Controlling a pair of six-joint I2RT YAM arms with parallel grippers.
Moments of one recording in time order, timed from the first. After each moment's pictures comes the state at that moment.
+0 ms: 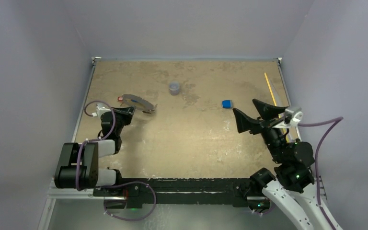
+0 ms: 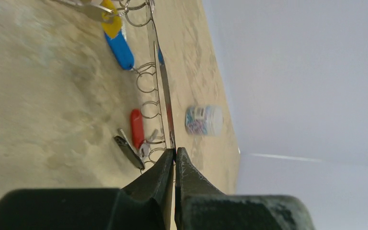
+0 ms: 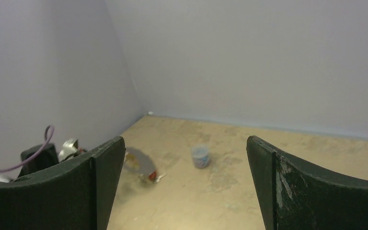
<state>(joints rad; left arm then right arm) 0.05 1.39 0.26 0.85 0.07 -1.26 0.55 0.28 0.64 0.04 0.09 0.22</state>
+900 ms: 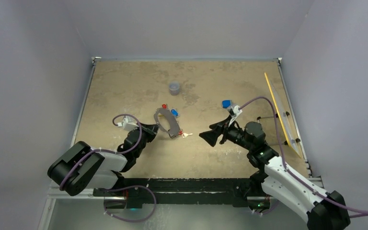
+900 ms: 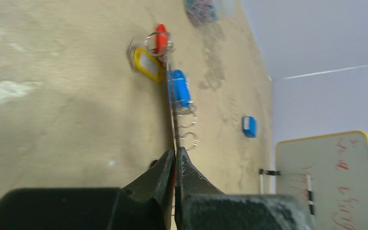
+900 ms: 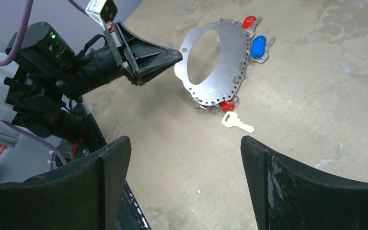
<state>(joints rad) -0.59 1.31 0.11 0.94 -0.31 -1.19 0.55 0.70 0.33 0.23 -0.42 0.48</state>
